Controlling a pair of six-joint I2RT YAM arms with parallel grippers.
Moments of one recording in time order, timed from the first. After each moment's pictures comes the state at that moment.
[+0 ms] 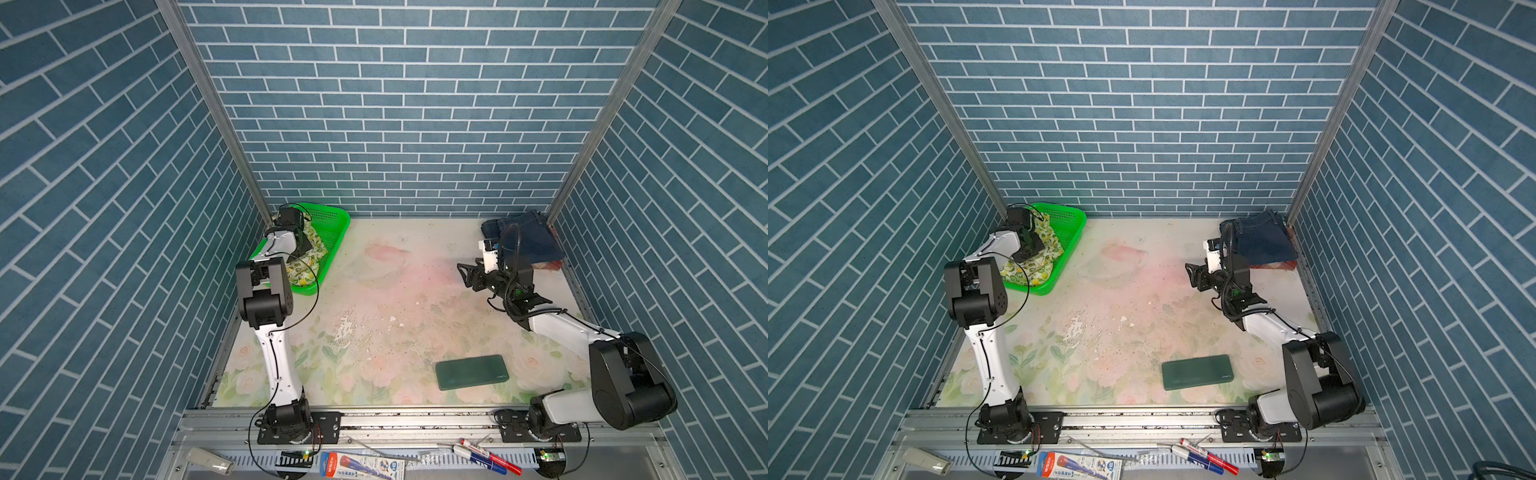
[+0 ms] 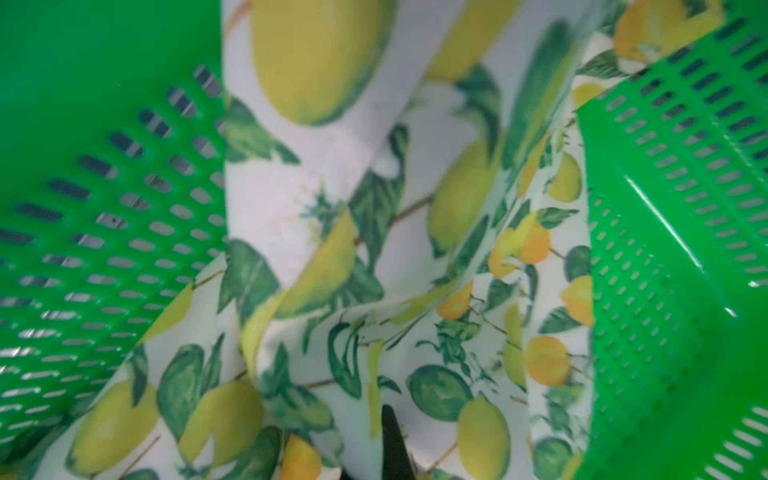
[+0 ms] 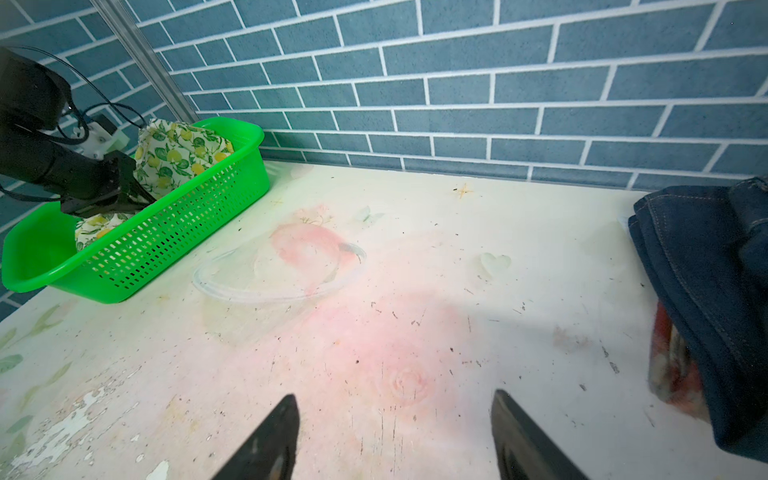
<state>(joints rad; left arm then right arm) 0.14 2.20 1.77 -0.56 -0.15 -0.46 0.33 1.40 0.69 0.37 -0.28 0.11</state>
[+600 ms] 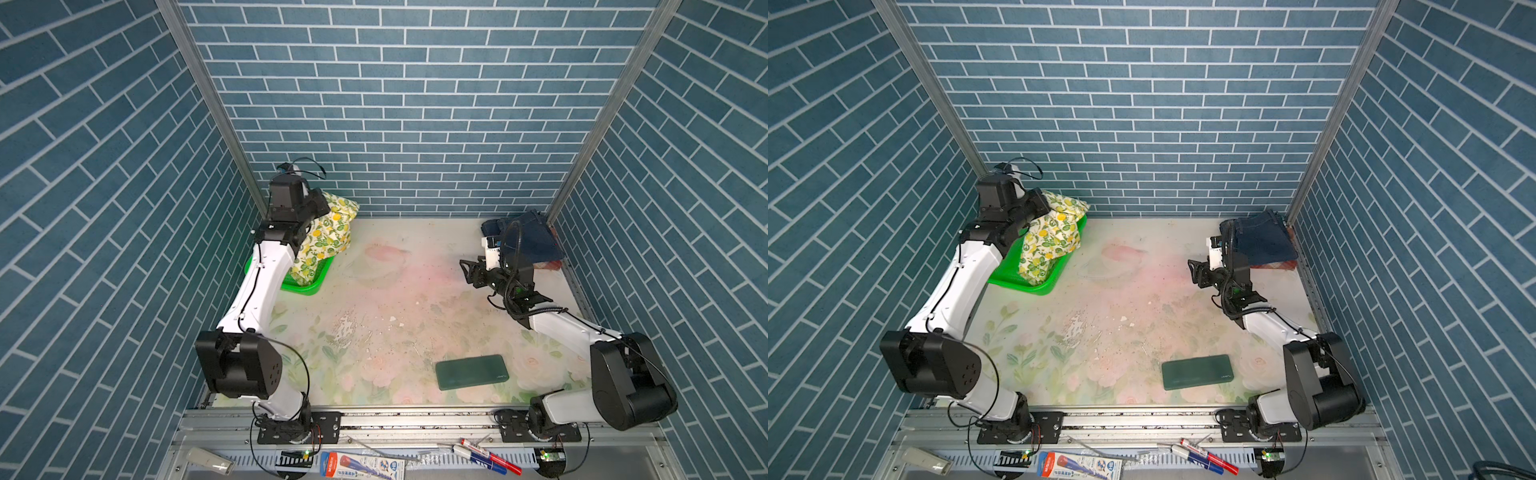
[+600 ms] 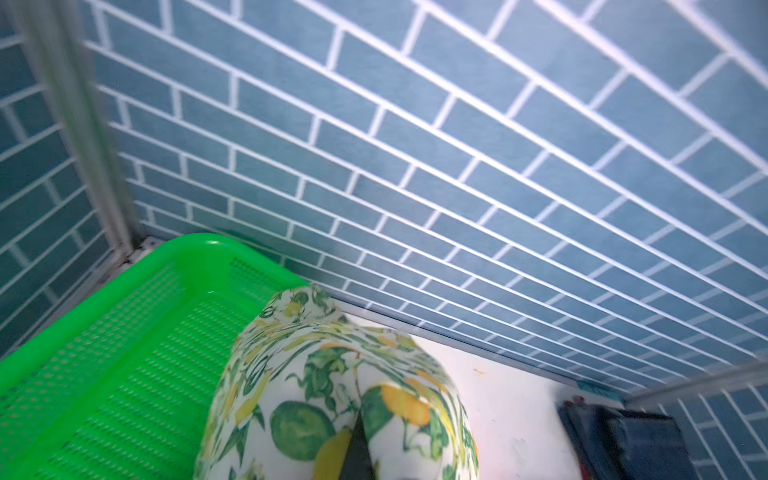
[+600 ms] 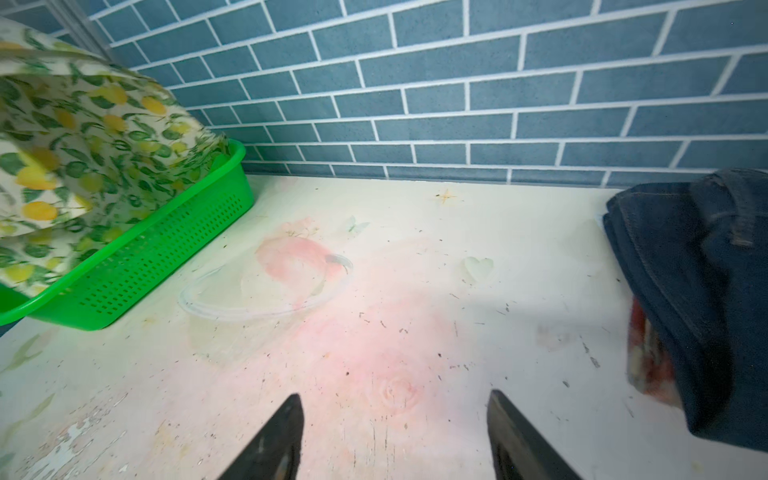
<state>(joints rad) -0.11 1.56 1.61 -0.37 0.06 -0.44 0.33 1.38 0.71 0.33 -0.18 0.16</state>
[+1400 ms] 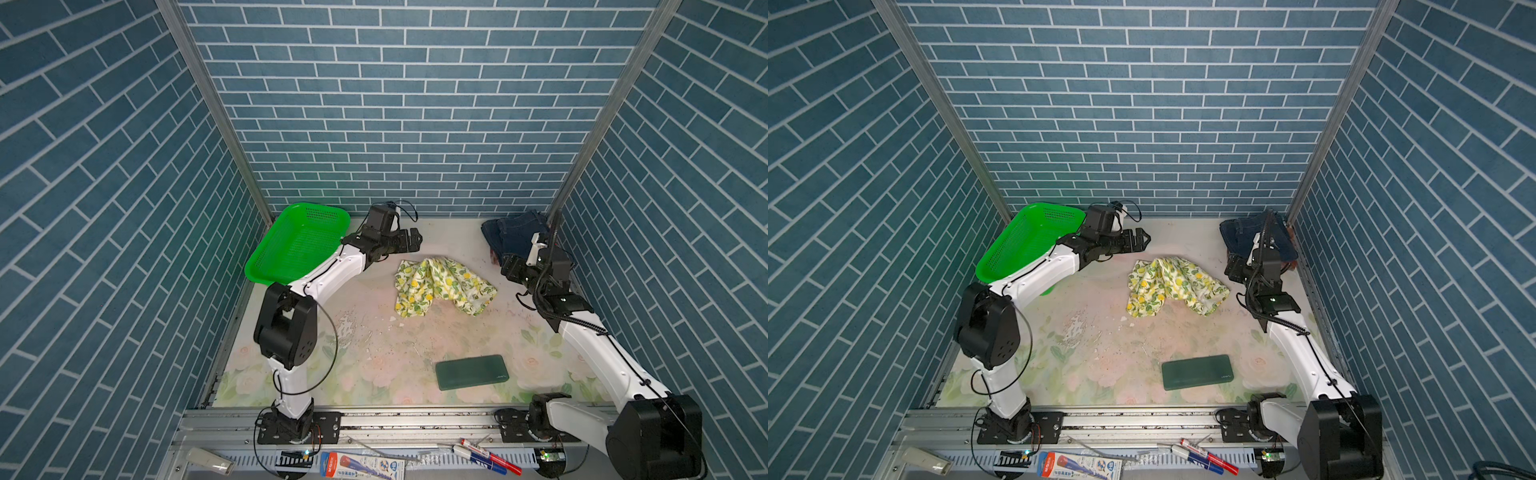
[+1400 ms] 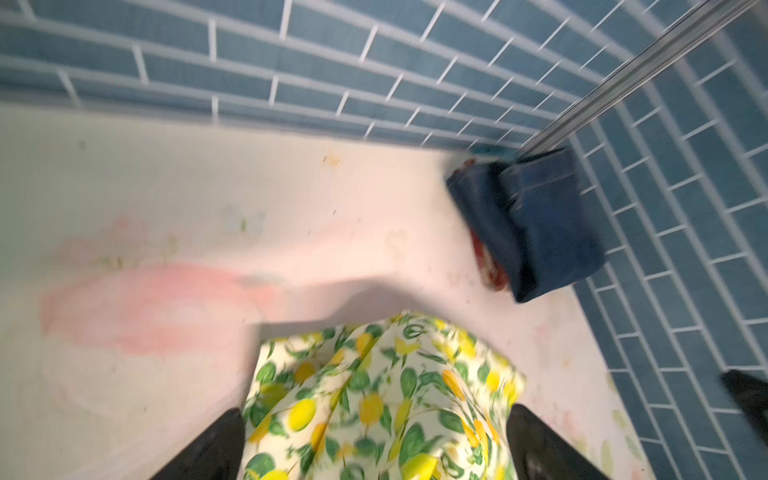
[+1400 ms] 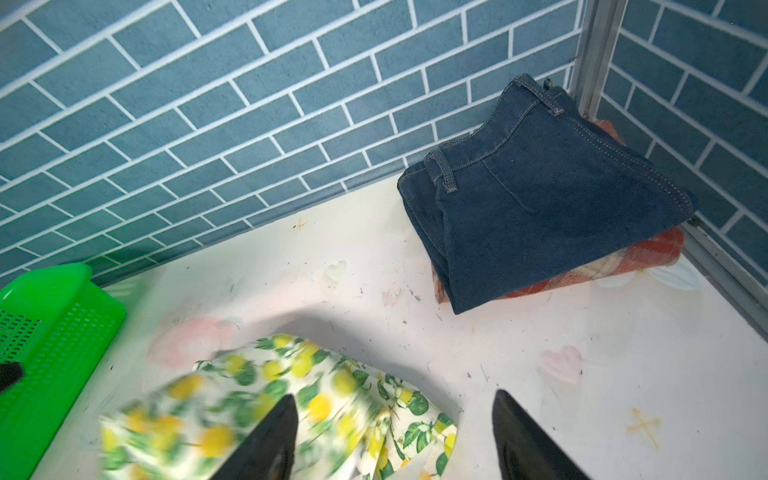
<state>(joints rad) -0.50 1.86 1.53 -0.34 0.18 -0.48 0.17 1.14 0.83 -0.15 0.03 0.37</state>
